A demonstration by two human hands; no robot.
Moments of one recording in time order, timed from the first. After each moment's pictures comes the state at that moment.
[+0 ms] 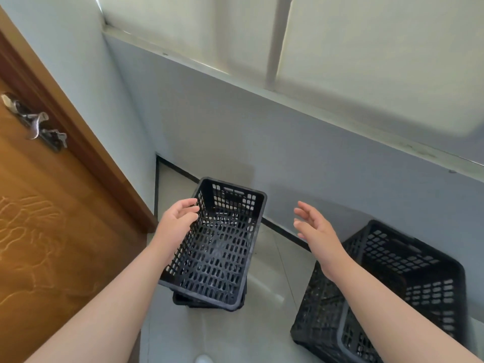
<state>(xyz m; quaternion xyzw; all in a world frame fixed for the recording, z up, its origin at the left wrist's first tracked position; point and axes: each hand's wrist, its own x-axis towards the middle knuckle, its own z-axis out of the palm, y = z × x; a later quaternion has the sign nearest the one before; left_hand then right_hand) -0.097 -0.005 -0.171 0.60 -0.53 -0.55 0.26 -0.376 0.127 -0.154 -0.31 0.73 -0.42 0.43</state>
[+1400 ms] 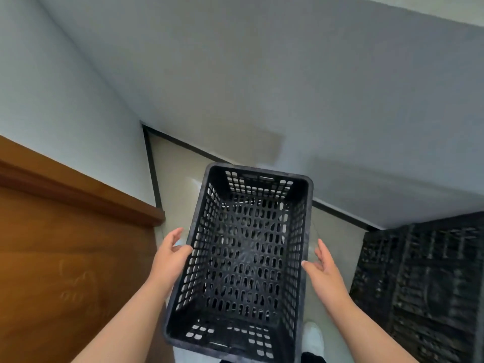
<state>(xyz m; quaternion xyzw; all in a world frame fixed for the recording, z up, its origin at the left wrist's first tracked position) -0.056 -0.192 -0.417 0.70 -0.48 -0.52 0.10 -0.333 -0.015 -0.432 -0.10 0.78 -0.34 0.52</state>
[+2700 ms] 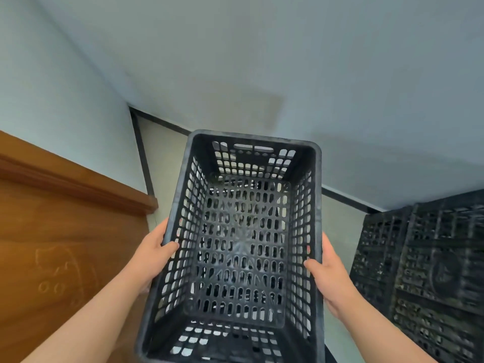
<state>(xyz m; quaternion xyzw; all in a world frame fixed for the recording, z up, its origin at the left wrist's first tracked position) -0.030 -0.192 -0.449 0.61 -0.57 -0.55 0.01 -0.330 0.004 -0.450 -0.12 0.75 -0.35 0.55</state>
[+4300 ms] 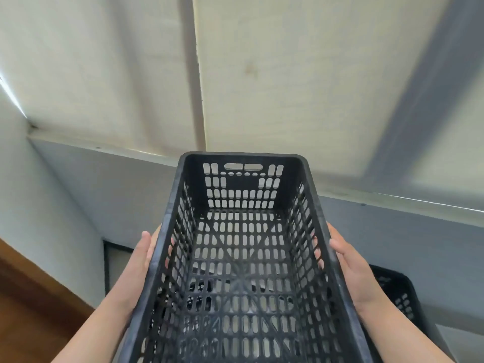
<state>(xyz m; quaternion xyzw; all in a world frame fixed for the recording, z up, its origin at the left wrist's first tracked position) -0.178 -0.035 -0.038 0.35 -0.56 -0.70 0.29 -0.488 0.164 -0.073 -0.28 0.52 -0.69 0.42</state>
